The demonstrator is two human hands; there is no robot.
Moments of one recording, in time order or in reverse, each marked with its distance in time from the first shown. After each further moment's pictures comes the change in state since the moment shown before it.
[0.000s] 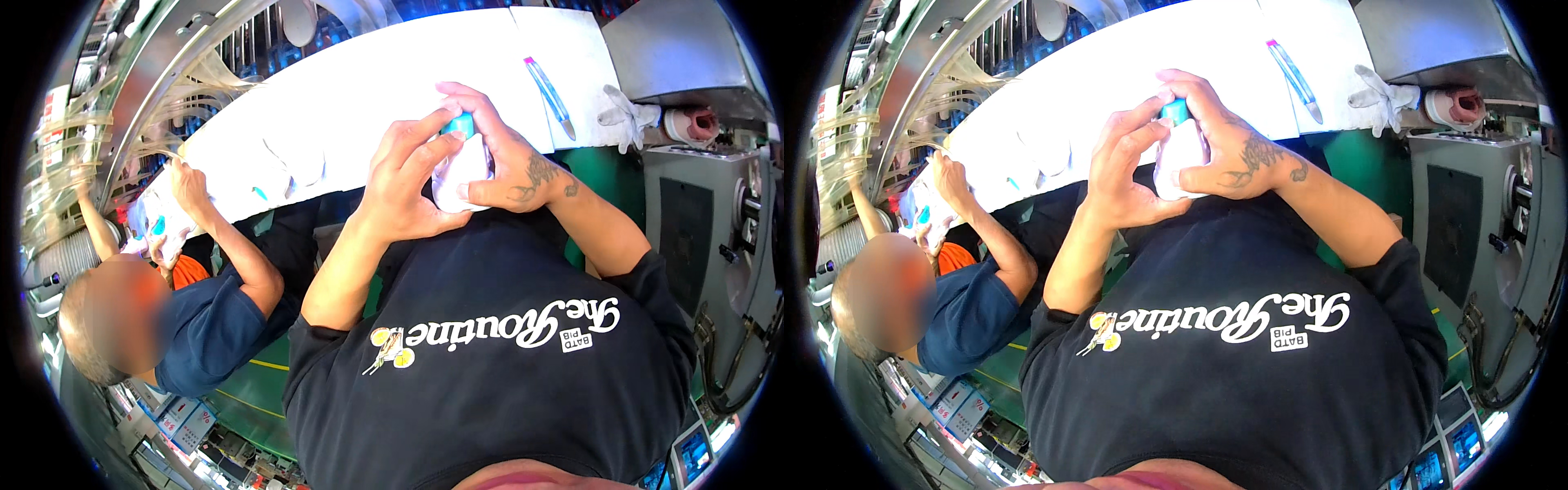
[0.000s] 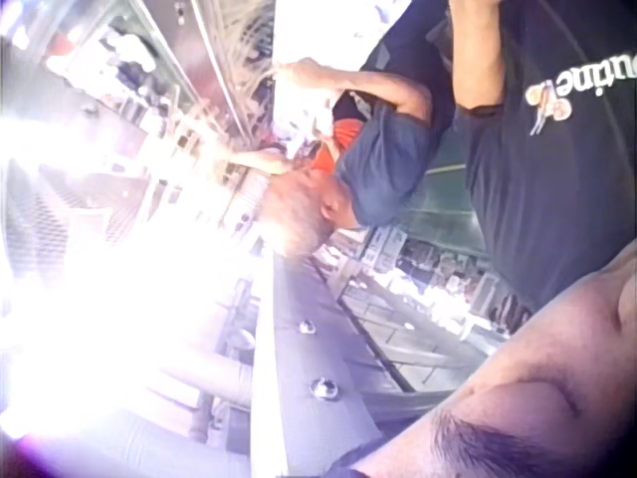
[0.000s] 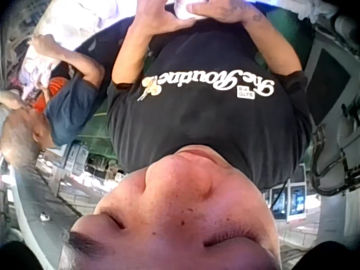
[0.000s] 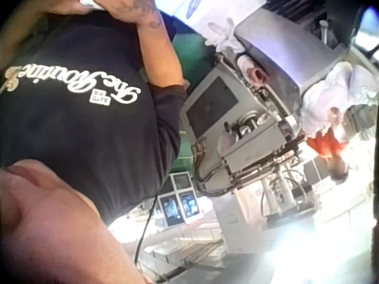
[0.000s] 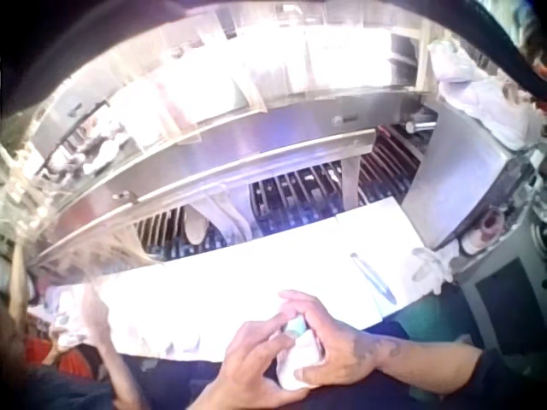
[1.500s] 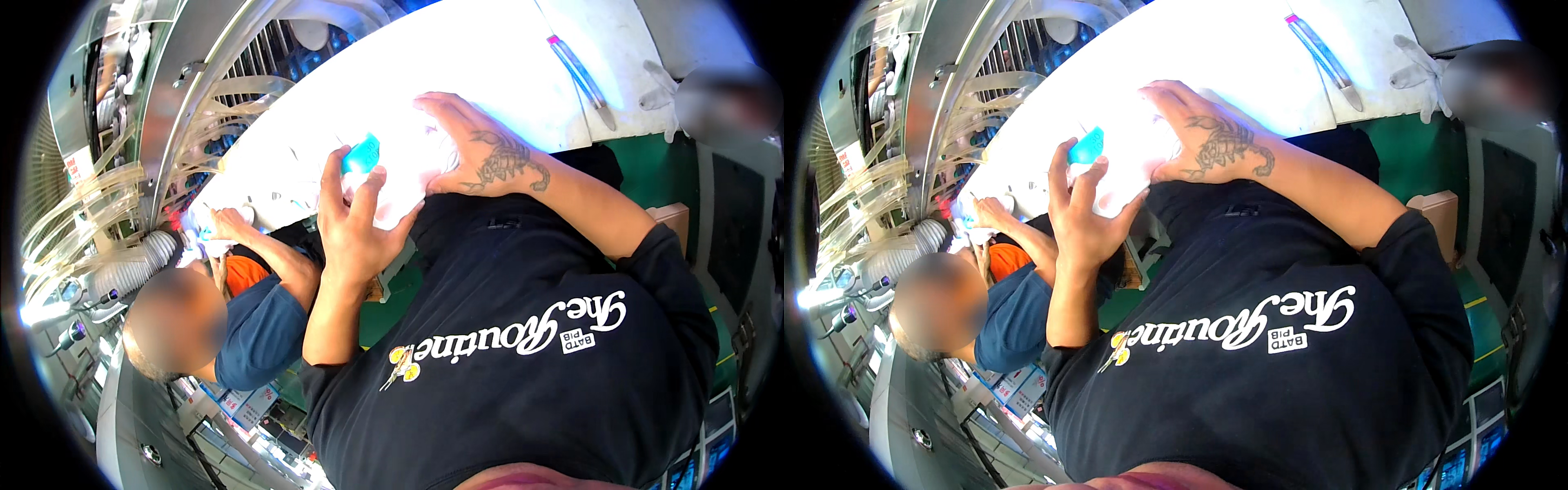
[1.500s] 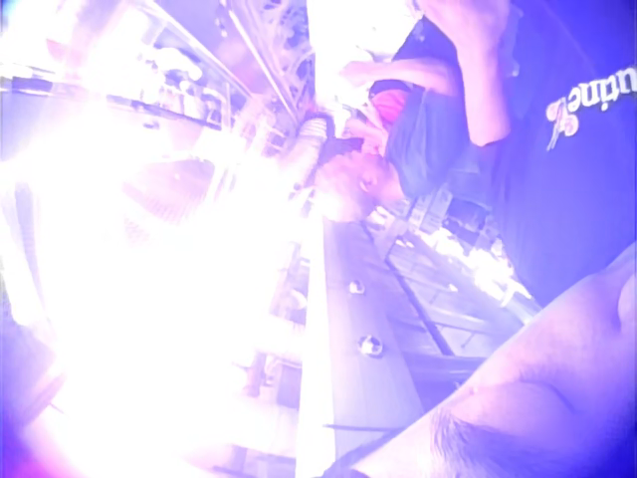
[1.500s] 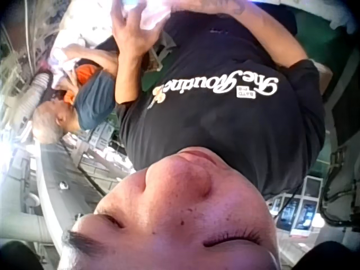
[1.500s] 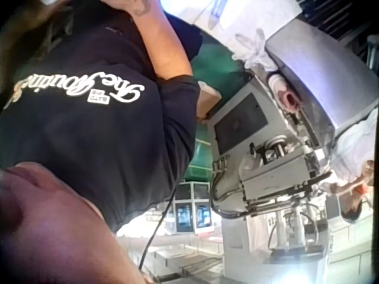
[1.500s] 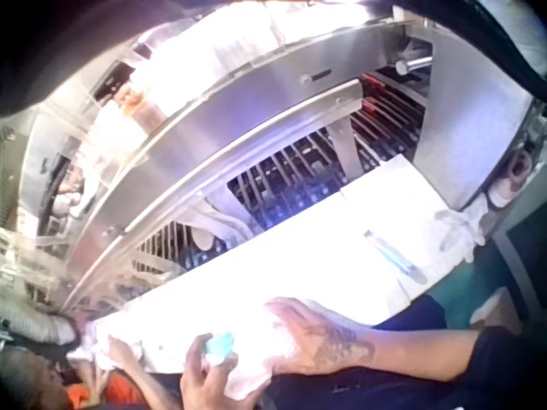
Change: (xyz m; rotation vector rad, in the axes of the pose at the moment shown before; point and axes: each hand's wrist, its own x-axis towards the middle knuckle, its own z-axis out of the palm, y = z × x) left_hand -0.011 0.027 -0.062 0.594 -0.256 -0.468; right_hand 0.035 0.046 0.046 -0.196 0.275 0.041
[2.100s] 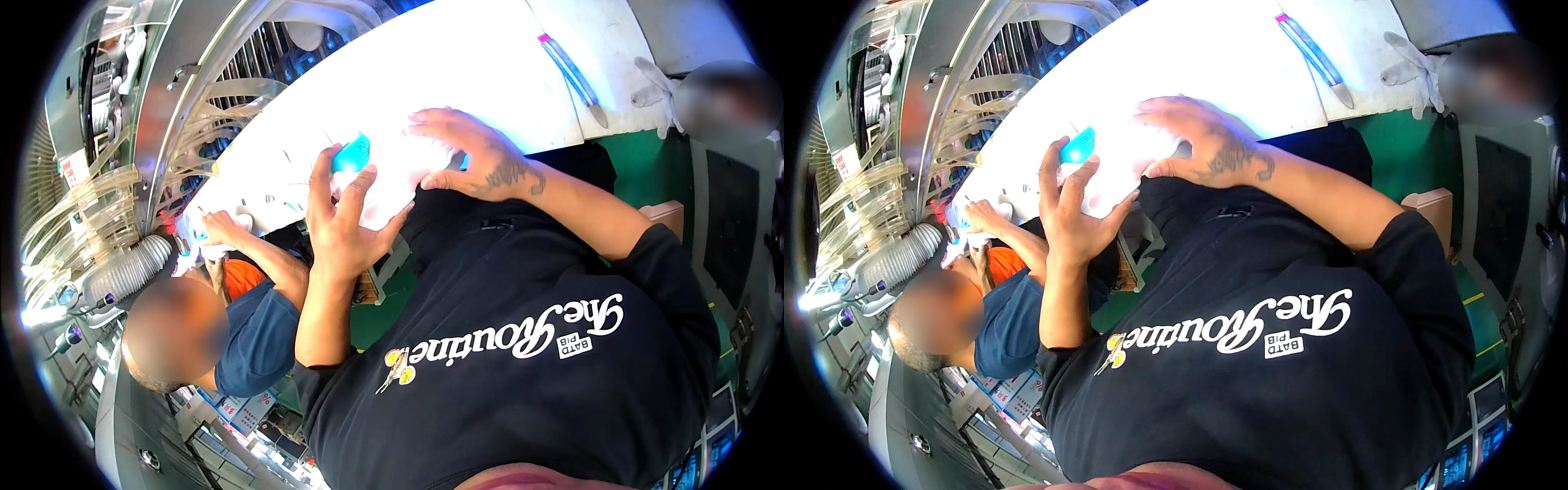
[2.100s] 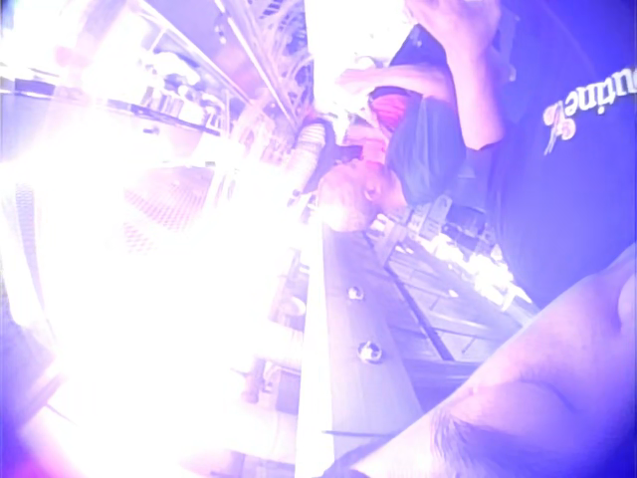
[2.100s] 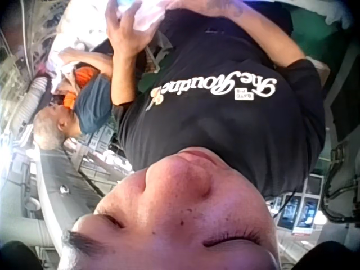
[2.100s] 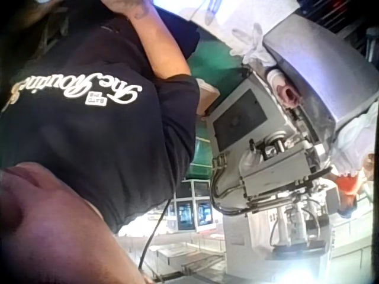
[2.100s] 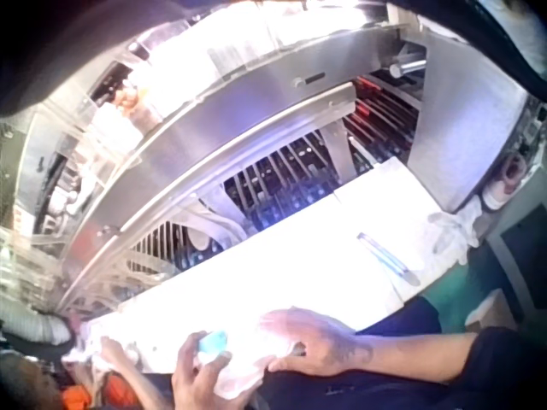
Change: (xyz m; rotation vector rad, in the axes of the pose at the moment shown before) left_hand 0.000 -0.013 0.003 -0.044 0.040 0.087; right_hand -0.019 0.016 0.006 0.133 -0.014 -0.051
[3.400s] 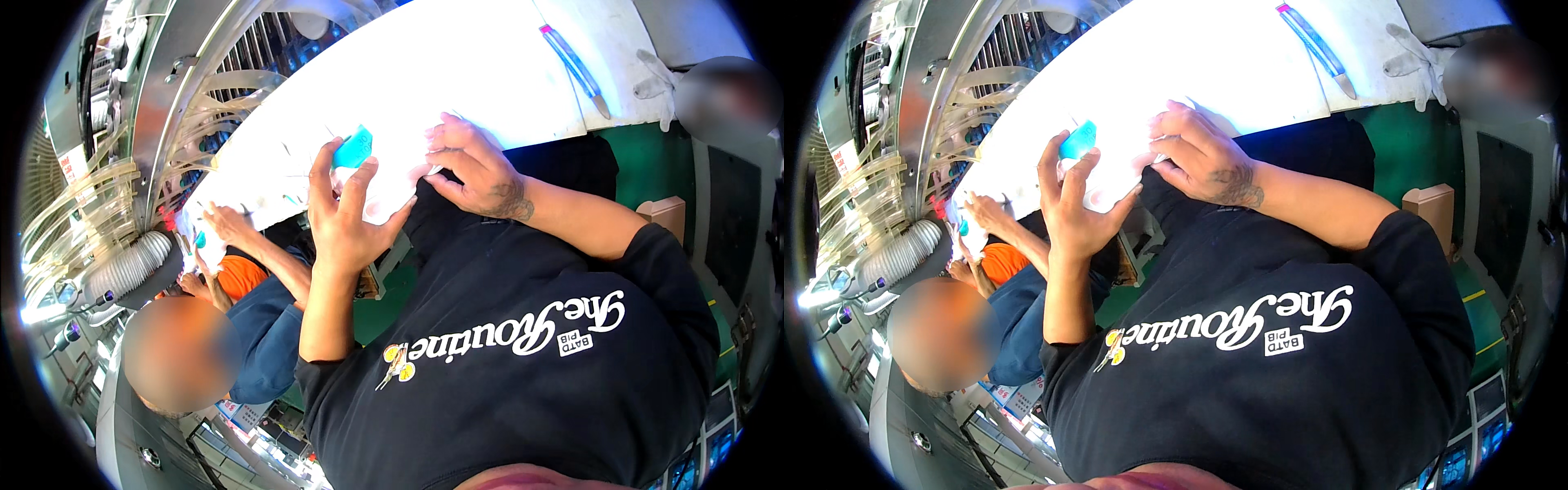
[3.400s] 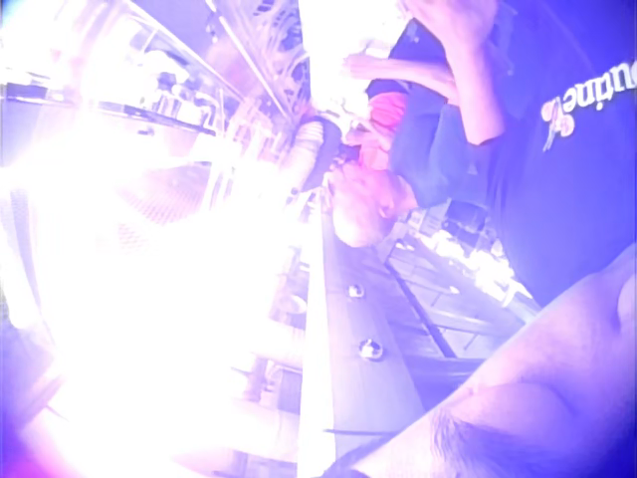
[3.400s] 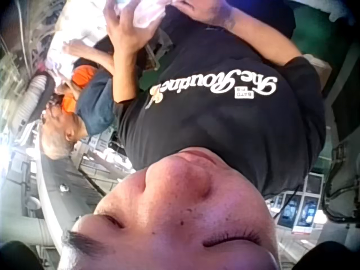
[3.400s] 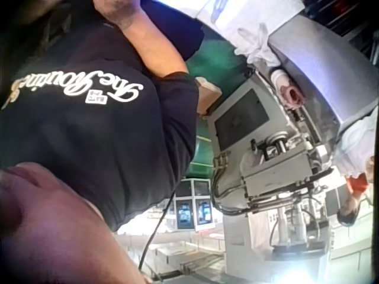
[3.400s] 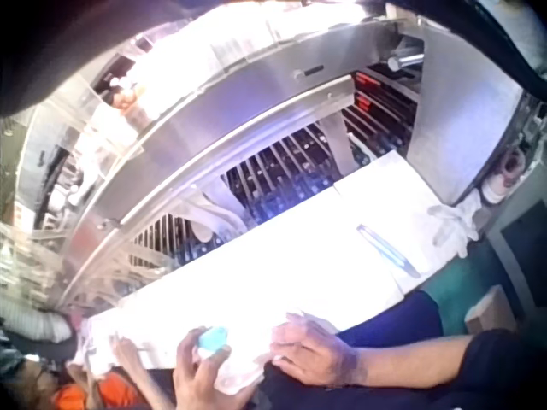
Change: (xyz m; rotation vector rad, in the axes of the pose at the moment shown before) left_hand -0.004 0.003 0.003 0.026 0.041 0.052; right_hand -0.024 -0.008 0.033 -0.236 0.263 -0.318
